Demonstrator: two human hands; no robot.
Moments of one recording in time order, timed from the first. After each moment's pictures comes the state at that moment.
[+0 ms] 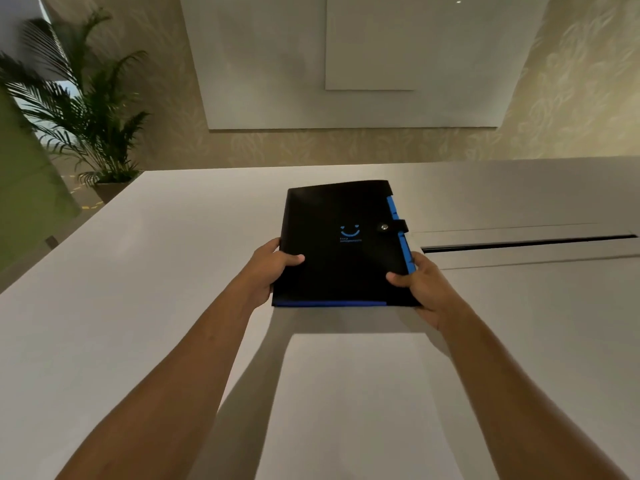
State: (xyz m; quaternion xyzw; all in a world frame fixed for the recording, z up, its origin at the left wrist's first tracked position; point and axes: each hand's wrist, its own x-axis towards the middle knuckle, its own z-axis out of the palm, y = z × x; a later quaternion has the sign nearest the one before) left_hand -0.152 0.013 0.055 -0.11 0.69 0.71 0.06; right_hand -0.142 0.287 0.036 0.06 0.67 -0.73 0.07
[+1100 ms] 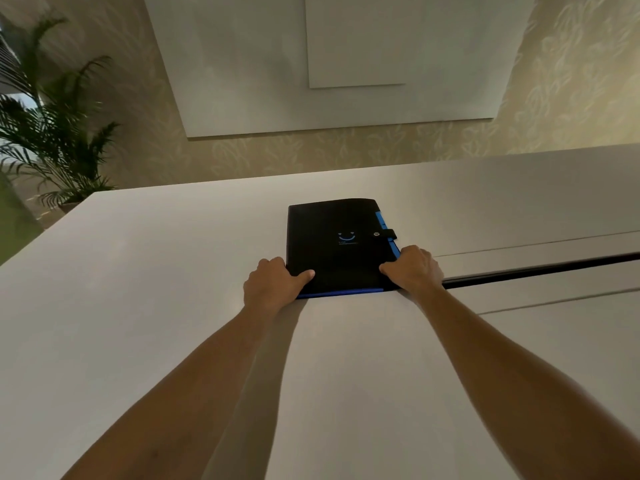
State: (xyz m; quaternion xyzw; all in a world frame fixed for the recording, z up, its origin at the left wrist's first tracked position) left_hand -0.334 0.039 -0.019 -0.08 0.98 0.19 -0.07; right_hand -0.361 0.292 -0.021 0.13 0.96 -0.25 -0.06
